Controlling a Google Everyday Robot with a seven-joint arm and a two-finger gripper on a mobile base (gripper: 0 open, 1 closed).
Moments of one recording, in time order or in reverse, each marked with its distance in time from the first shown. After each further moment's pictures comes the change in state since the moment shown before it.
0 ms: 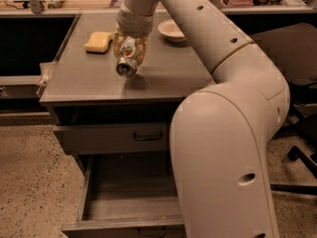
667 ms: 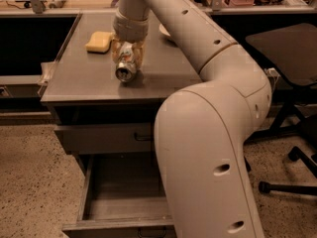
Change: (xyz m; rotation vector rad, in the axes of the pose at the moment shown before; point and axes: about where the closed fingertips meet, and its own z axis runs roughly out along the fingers) arm 0.004 0.001 0.022 -0.072 -0.024 -0.001
